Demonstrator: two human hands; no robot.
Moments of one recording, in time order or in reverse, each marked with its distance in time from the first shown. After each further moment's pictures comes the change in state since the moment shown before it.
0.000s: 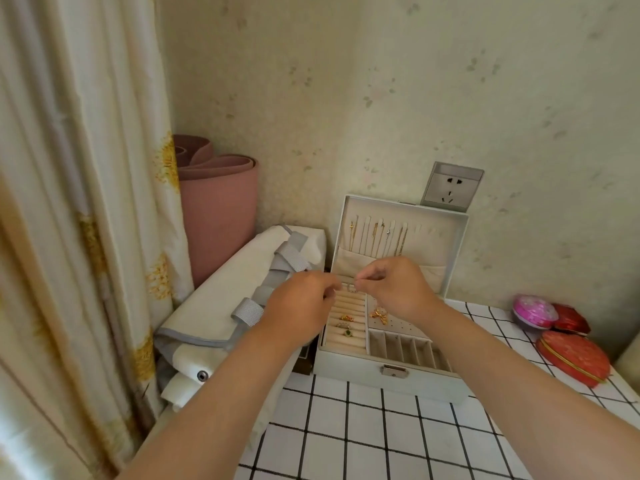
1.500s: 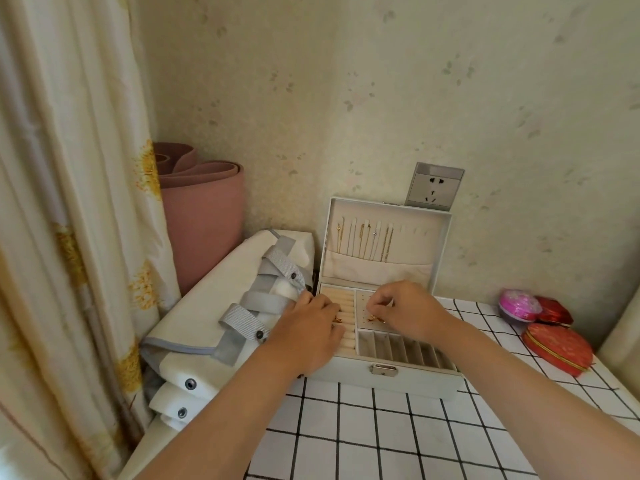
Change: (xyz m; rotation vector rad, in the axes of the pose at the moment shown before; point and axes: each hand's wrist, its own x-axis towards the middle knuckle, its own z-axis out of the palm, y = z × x) left_hand -0.010 -0.001 0.037 0.309 -0.216 0.136; right_hand -0.020 0.040 -0.021 -0.299 -0.155 0.026
